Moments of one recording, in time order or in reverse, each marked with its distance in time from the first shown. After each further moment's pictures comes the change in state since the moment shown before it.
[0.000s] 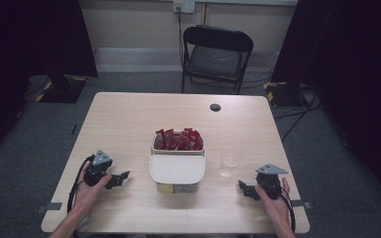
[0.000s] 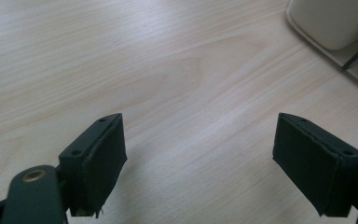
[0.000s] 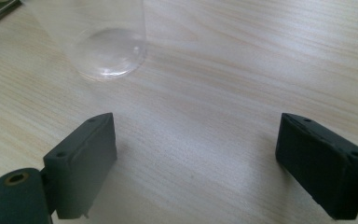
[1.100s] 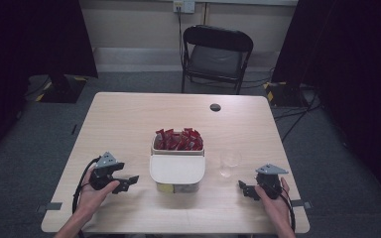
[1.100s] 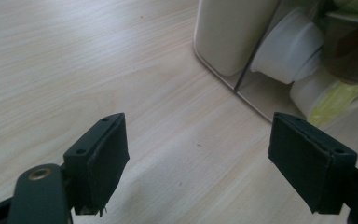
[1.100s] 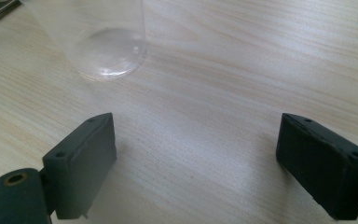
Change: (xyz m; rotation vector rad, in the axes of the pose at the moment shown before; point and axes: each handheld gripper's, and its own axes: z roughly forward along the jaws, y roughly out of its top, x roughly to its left) left arm -0.031 0.015 -0.016 -0.046 -0.172 0.041; right arm 0.000 0.000 0.000 0.000 -0.001 0.000
